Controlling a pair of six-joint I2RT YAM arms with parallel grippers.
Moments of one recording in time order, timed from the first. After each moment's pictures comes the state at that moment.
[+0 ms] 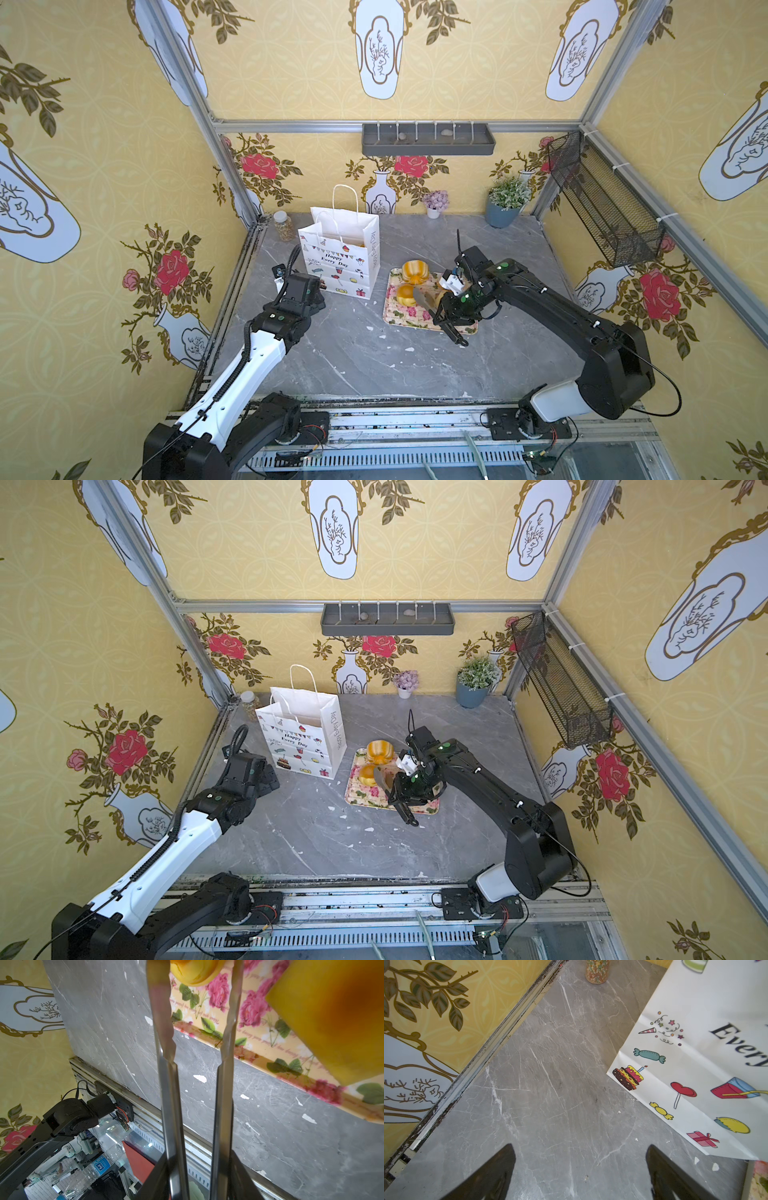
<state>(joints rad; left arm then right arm) -0.30 1.02 0.73 -0.61 -0.62 -0.56 0.50 1.47 1.14 -1.00 -0.52 0.50</state>
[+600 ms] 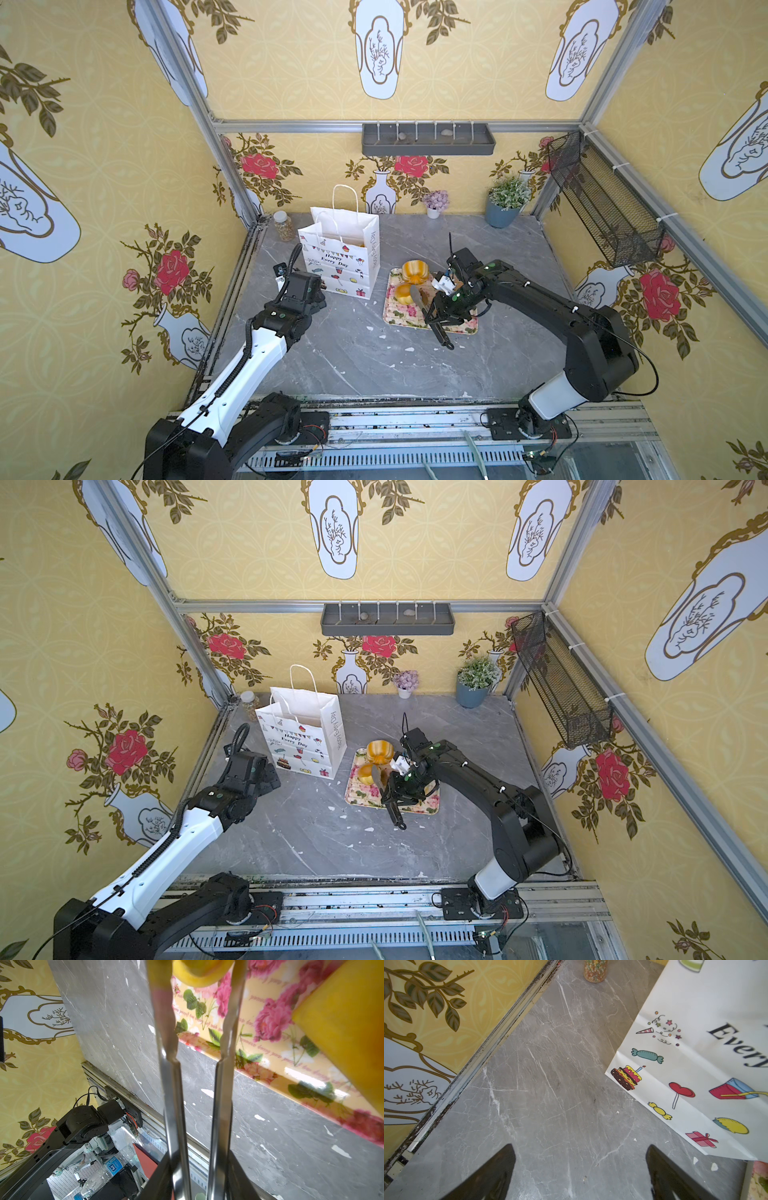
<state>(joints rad) -0.30 1.03 0.75 -0.61 -0.61 -0.56 0.50 1.58 1.13 -0.89 -0.58 0.53</state>
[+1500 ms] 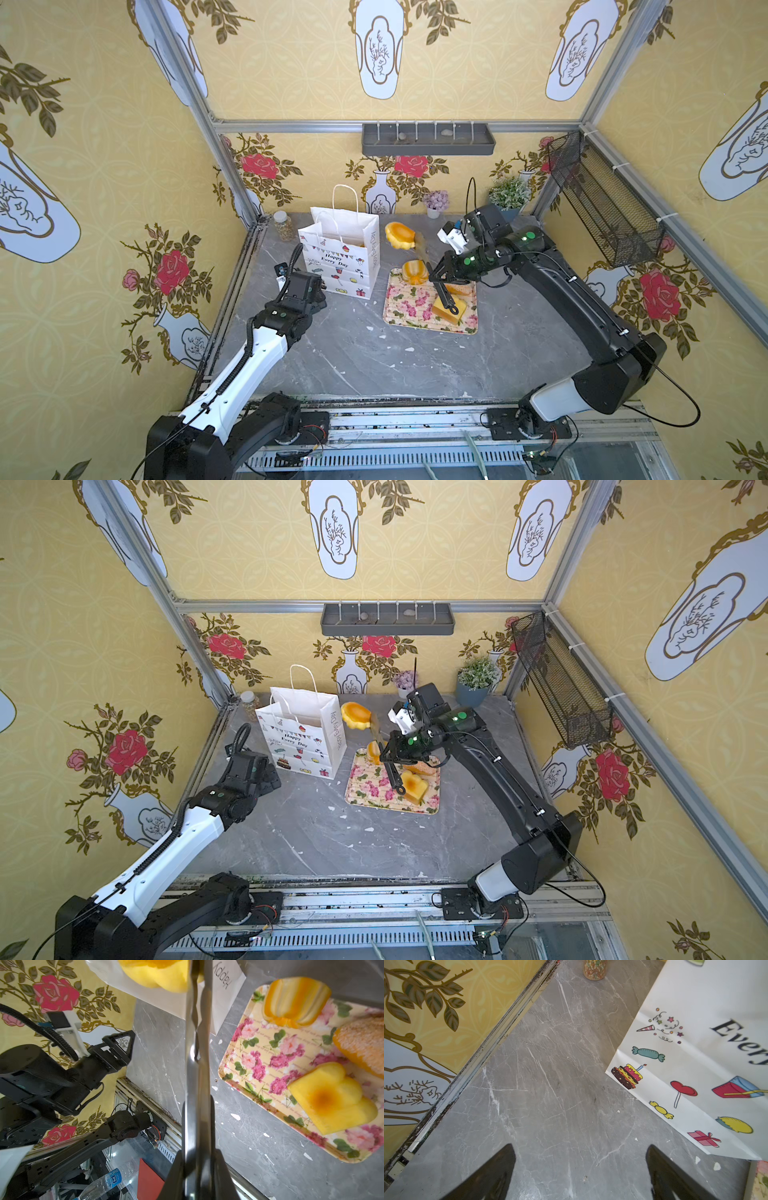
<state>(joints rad) -0.30 1.04 0.75 -0.61 -0.61 -0.55 0.51 1.51 1.66 -1.13 -0.49 0.47</state>
